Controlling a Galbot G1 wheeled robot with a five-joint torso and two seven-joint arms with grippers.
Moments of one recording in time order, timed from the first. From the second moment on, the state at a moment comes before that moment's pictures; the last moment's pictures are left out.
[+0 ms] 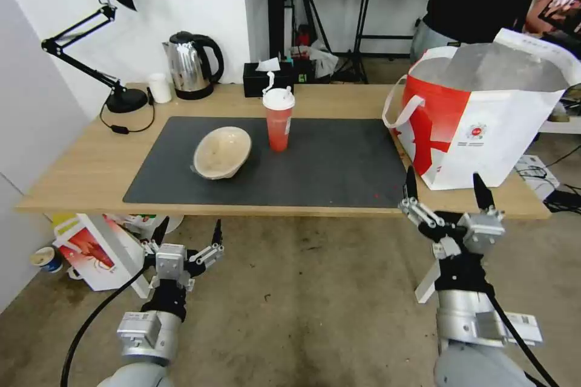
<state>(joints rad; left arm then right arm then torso) 1.80 -1.50 -0.55 -2.30 0.00 0.00 0.00 -1.63 0.73 0.11 2.48 0.21 0.11 0.96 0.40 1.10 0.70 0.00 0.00</state>
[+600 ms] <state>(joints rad) 1.80 -1.50 -0.55 -2.30 0.00 0.00 0.00 -1.61 0.65 0.10 2.50 0.53 -0.11 0.97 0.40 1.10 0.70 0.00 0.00</state>
